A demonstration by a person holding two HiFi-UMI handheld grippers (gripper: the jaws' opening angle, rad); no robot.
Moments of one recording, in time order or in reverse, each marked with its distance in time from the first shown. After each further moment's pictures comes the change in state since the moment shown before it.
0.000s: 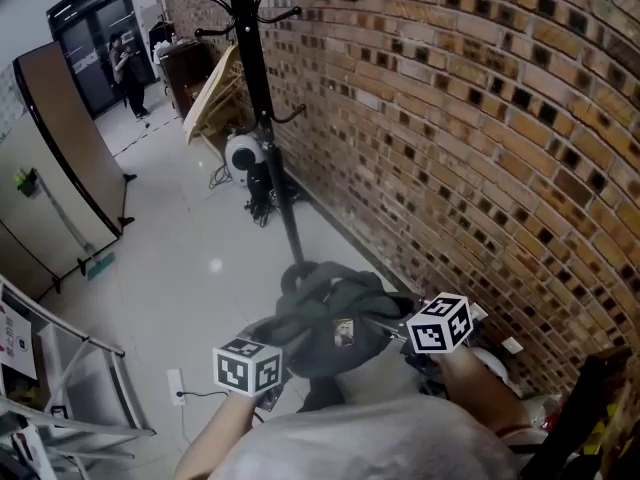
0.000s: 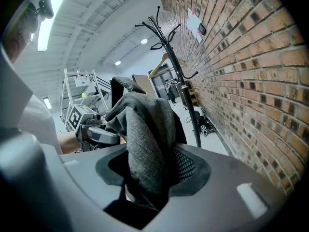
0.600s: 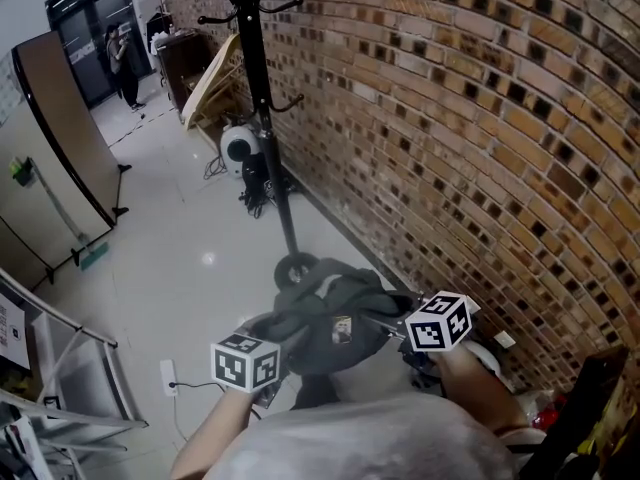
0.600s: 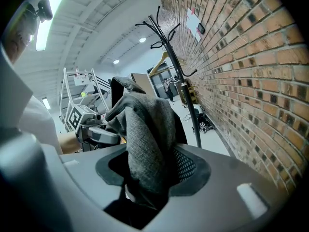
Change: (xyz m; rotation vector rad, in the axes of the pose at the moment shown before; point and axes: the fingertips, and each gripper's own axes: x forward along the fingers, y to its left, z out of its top) left arm -0.004 -0.013 -0.018 -0.014 0.006 -0.017; right arm -0.011 0.010 -0.019 0.017 0.019 -0.014
